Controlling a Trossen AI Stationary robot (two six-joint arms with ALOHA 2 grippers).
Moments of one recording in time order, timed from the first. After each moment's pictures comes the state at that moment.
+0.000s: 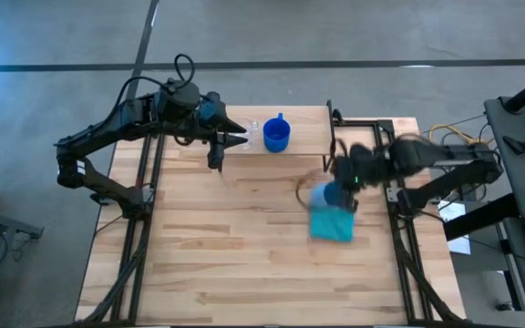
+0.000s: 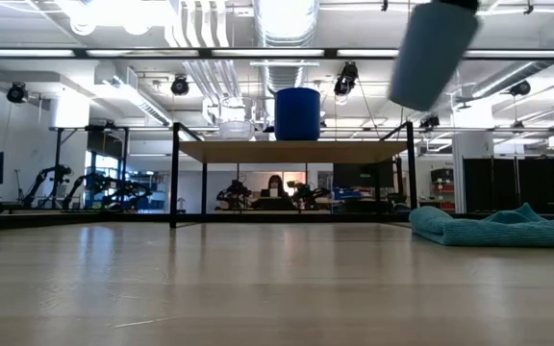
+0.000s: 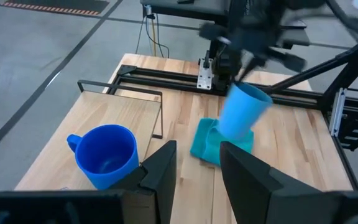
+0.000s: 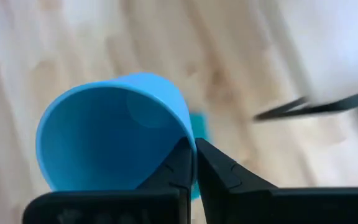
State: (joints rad) left arm 0.23 1.36 1.77 -0.85 0.10 -0.01; right arm 0.12 1.27 1.40 -1.30 0.23 0.39
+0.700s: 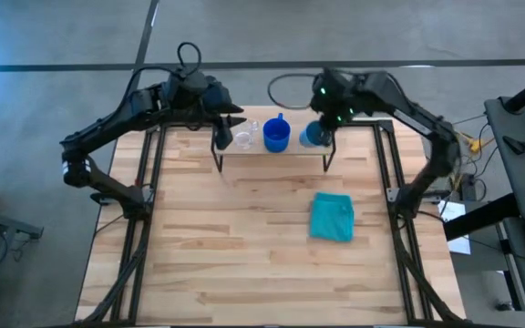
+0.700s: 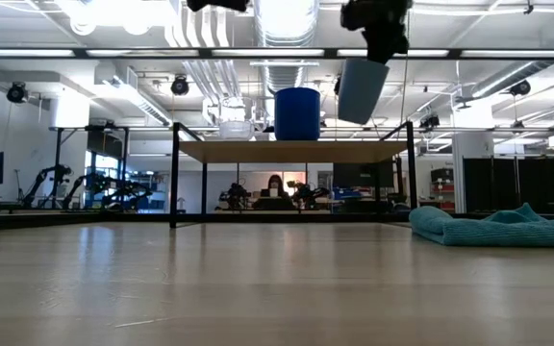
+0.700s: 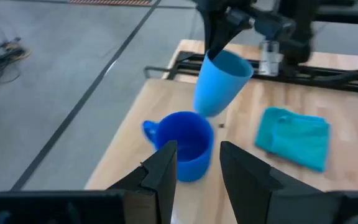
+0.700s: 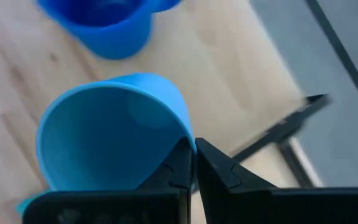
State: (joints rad) left arm 0.36 1.40 1.77 -0.85 -0.01 0.11; right arm -0.48 1.64 1.91 -1.42 0.11 -0.01
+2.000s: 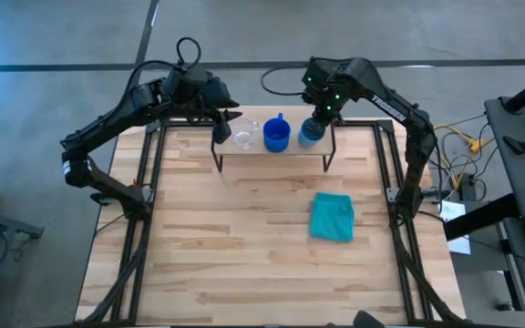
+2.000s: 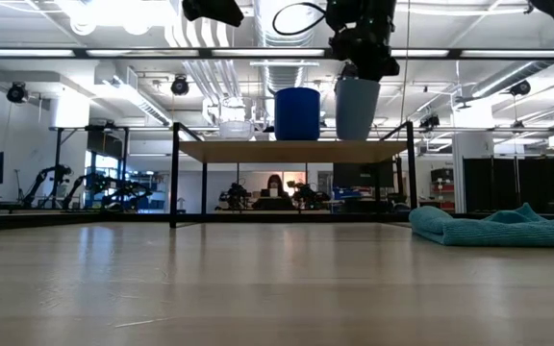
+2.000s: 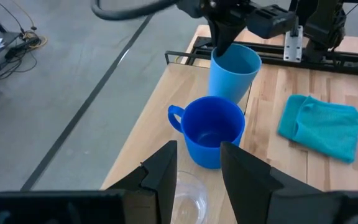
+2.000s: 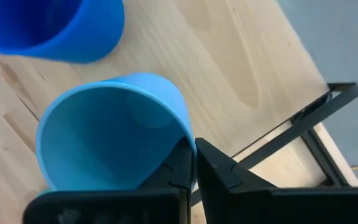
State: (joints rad) left arm 0.44 1.41 1.76 -0.87 -0.01 0.16; right arm -0.59 1.86 2.11 -1.57 -0.01 0.00
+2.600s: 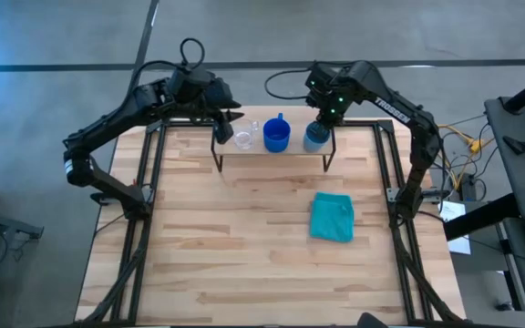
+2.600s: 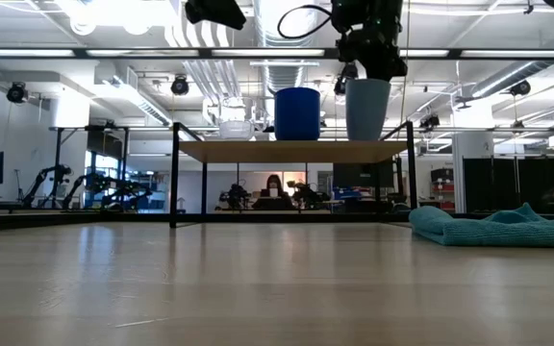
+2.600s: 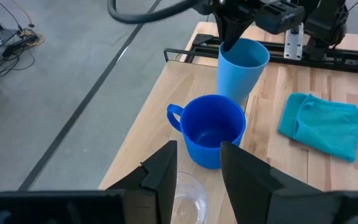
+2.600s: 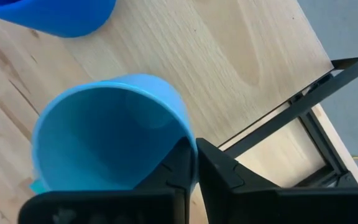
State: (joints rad) left arm 0.44 1.42 1.76 -0.87 -0.01 0.16; right arm -0.59 1.81 2.03 -1.57 0.00 0.00
